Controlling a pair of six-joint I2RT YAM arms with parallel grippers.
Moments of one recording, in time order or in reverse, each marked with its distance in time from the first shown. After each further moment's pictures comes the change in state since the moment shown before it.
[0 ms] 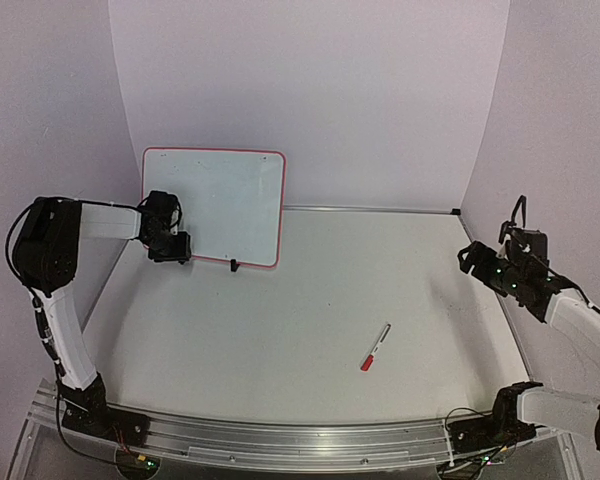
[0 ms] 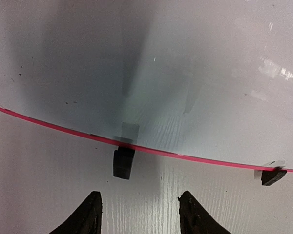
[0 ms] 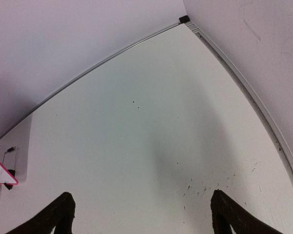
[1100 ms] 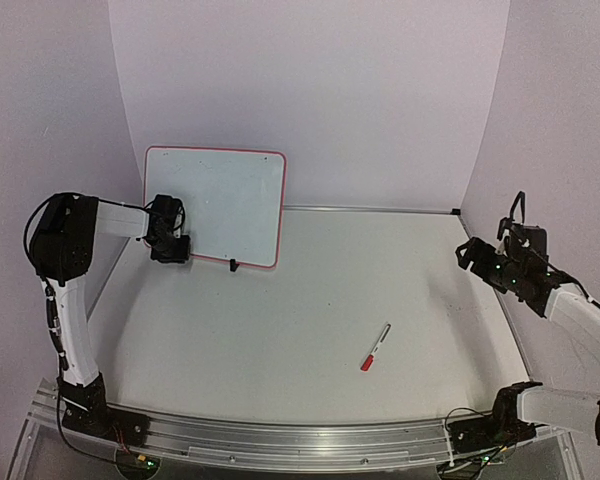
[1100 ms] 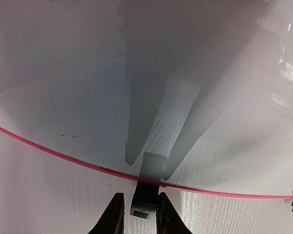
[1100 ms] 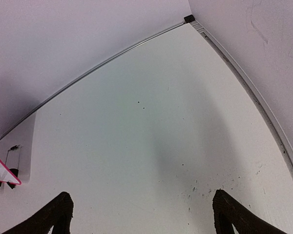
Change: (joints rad) left arm 0.022 0.146 0.098 0.009 -0.034 0.057; right arm 0.000 0.028 0.032 -0.005 -0.022 0.000
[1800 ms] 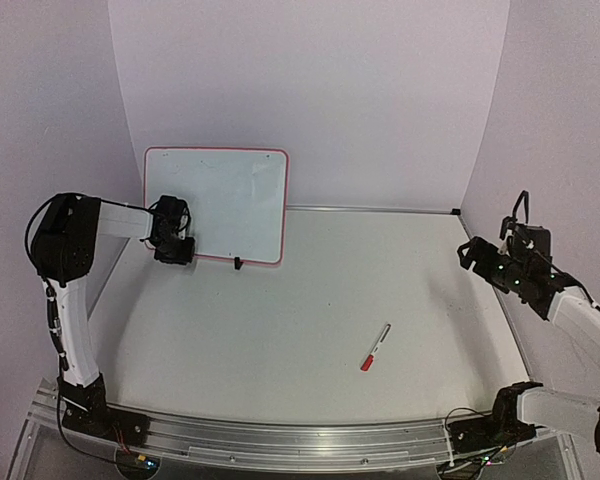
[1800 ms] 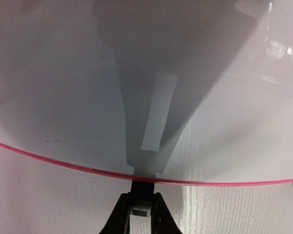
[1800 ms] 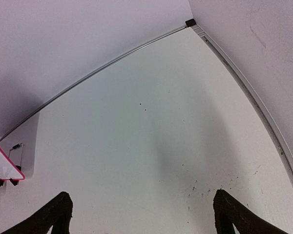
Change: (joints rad) left arm -0.031 -0.002 -0.006 0.001 -0.006 0.047; right arm 0.000 -0.040 0.000 -0.024 0.000 -0.009
